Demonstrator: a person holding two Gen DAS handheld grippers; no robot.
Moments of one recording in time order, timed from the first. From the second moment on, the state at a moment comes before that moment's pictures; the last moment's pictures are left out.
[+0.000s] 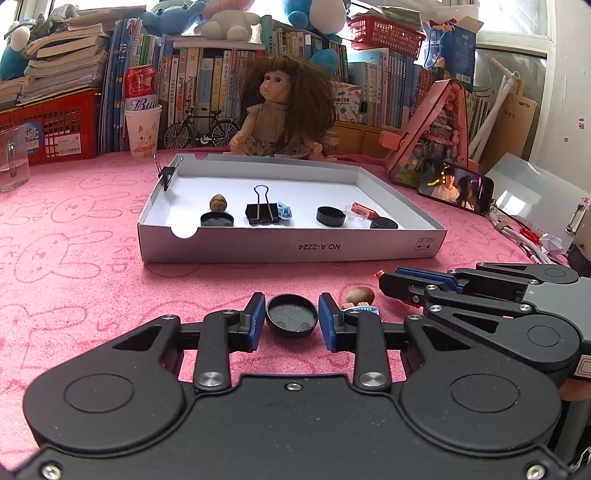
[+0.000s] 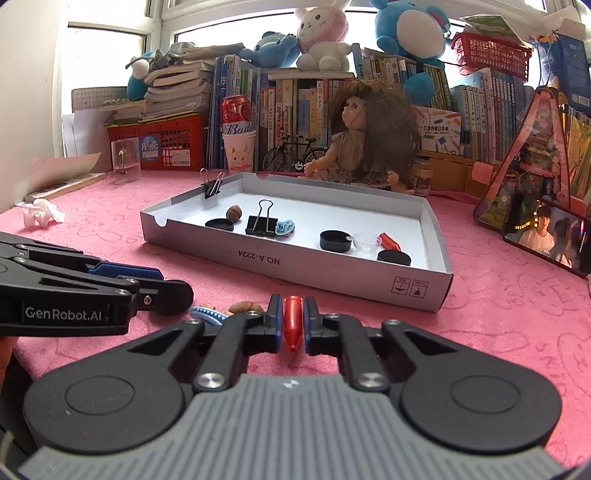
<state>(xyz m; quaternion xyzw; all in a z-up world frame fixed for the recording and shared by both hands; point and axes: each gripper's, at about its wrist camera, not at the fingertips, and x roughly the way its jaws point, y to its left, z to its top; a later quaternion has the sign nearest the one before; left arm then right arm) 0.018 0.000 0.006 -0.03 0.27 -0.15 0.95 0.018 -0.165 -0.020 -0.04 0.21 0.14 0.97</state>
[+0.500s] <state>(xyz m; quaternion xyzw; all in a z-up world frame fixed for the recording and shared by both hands) 0.033 -0.001 0.033 -0.03 0.23 -0.15 0.96 0.020 -0.167 -0.002 -0.03 0.18 0.12 0.98</state>
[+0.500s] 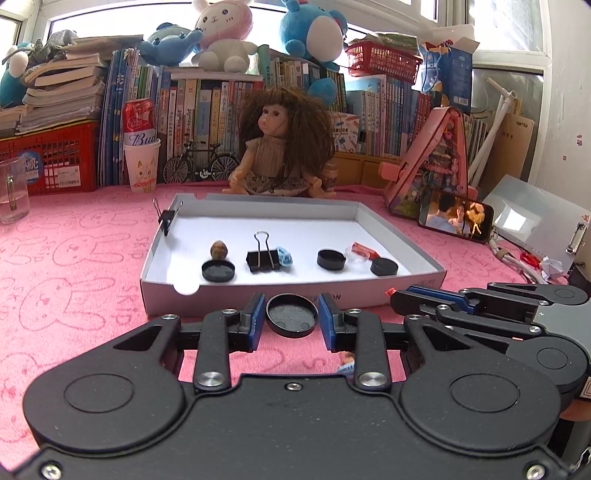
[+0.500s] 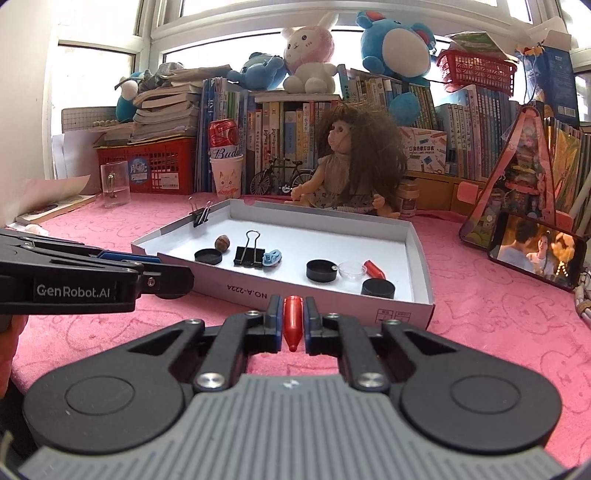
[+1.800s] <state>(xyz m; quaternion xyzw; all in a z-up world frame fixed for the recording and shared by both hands) 0.170 0.002 0.017 -0.05 0.29 -0.07 0.95 0.145 -0.223 -0.005 0.17 0.28 0.03 0.95</state>
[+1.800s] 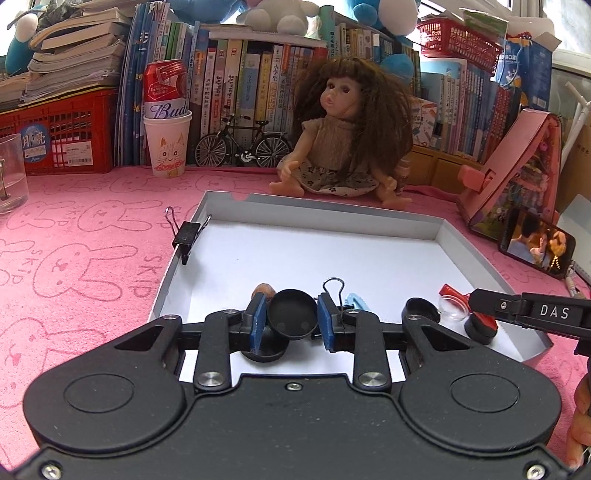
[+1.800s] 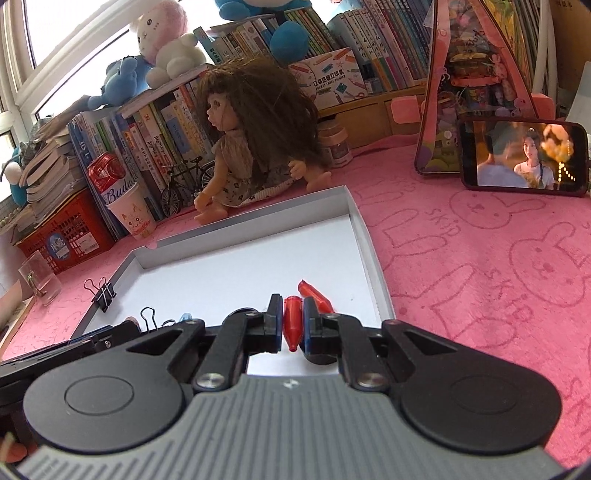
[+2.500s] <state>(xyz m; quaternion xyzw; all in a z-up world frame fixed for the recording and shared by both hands) 0.189 -0.006 0.011 -0.03 0.28 -0.06 0.96 0.158 -0.215 -0.011 0.15 0.28 0.02 0.95</state>
